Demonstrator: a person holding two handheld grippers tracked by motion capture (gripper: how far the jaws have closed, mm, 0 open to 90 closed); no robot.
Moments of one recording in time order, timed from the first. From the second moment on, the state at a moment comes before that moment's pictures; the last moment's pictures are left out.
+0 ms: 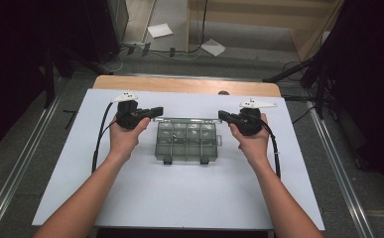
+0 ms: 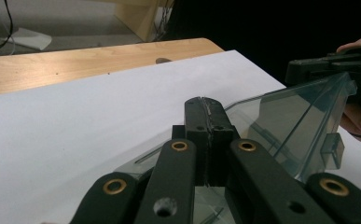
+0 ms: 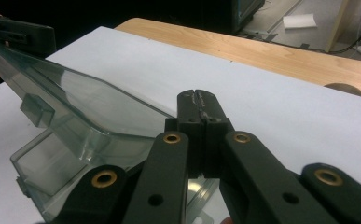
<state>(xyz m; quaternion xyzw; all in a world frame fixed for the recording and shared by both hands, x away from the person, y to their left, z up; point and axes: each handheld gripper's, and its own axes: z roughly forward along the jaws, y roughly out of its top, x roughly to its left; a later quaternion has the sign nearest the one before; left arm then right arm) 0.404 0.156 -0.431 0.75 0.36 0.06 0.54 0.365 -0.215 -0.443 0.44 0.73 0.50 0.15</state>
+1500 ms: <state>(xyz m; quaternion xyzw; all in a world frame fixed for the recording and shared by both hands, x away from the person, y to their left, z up) 0.343 0.152 -0.450 0.77 0.34 0.11 0.53 0.306 -0.207 -0.467 0.43 0.74 0.50 0.16</state>
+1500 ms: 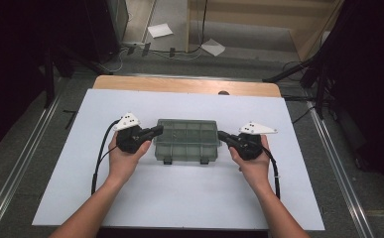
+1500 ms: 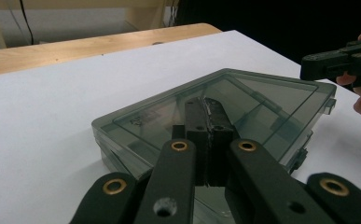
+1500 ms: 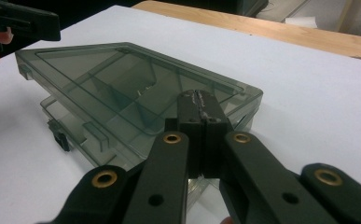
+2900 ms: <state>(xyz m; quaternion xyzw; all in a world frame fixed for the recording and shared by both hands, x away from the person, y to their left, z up) 0.310 0.160 -0.488 0.79 0.35 0.12 0.49 0.277 -0.200 -0.491 0.43 0.75 0.48 0.16</state>
